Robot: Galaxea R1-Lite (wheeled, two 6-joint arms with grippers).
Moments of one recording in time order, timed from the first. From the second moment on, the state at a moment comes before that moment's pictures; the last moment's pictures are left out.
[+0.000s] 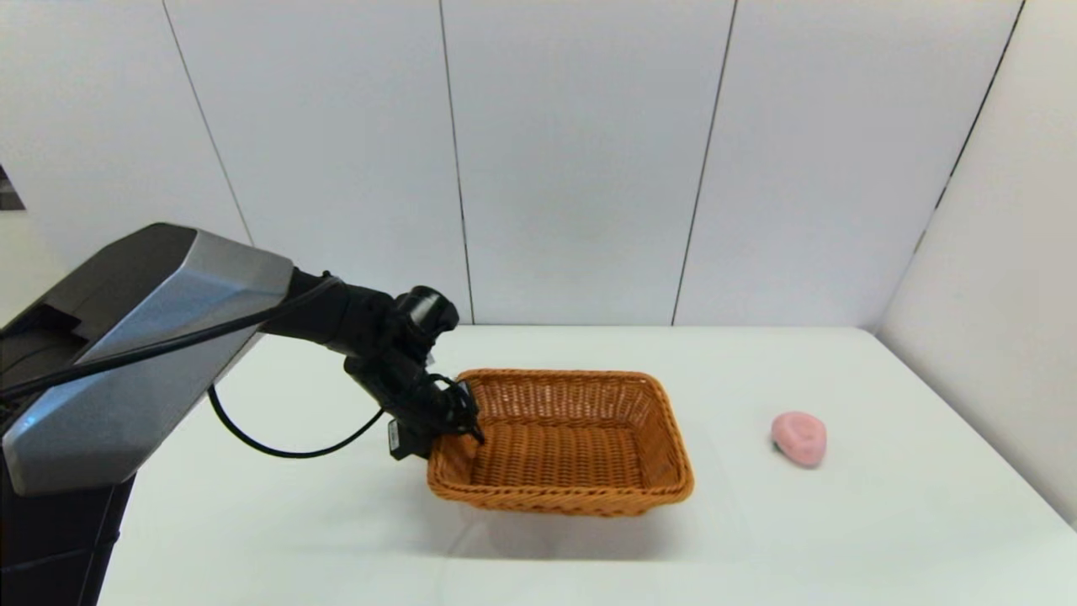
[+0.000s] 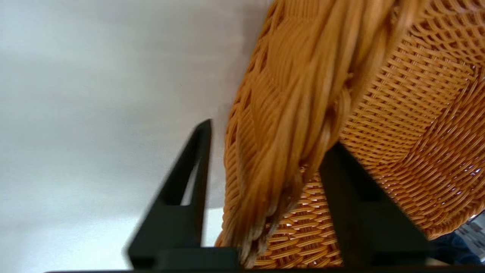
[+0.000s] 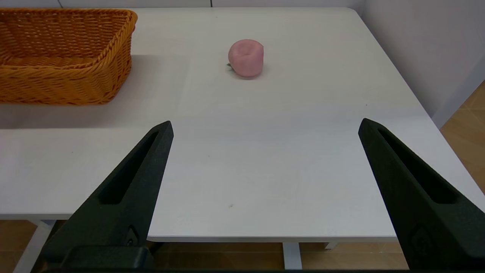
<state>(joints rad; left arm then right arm) -0.38 2.29 -1.54 0.52 -0.30 -0.78 0.00 0.00 -0.11 0.26 -0.03 0.00</state>
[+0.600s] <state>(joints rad) -0.15 1.98 -1.49 0.53 -0.29 -0.63 0.00 0.00 -0.11 0.26 -0.03 0.00</state>
